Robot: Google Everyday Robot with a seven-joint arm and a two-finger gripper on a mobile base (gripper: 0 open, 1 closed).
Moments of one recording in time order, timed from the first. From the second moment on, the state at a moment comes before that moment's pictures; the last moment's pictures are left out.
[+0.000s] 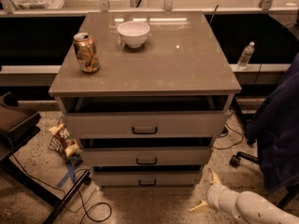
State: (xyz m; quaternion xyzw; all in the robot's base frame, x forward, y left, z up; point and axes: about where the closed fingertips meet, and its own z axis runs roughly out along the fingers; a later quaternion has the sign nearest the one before) arm 0.472 -0.213 0.370 -0.45 0.79 0.07 0.40
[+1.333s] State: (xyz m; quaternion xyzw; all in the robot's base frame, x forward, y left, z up) arm 0.517 -0.120 0.271 -0.54 0.75 0.12 0.37
